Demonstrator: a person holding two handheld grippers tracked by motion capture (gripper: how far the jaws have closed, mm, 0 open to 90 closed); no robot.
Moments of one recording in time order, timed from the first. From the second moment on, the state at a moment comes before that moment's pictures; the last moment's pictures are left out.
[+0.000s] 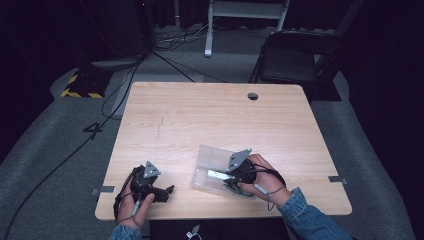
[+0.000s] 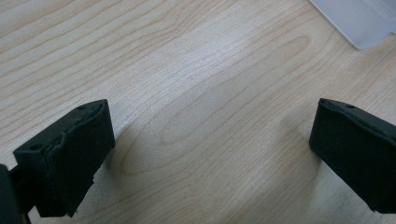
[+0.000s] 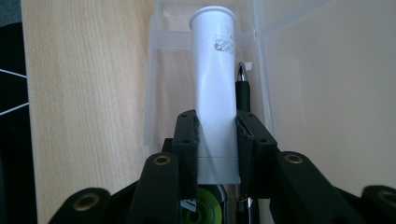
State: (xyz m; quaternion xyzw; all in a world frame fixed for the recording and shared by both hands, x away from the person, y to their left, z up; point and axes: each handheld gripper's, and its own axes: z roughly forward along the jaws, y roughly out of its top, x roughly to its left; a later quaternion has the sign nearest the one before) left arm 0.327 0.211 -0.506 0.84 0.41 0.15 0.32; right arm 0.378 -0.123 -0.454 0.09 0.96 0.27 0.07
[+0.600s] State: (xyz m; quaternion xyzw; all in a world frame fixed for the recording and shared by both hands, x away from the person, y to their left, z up) left arm 0.327 0.211 -0.506 0.84 0.41 0.15 0.32; right arm 0.380 -0.119 -0.465 0.10 0.95 0.27 0.07
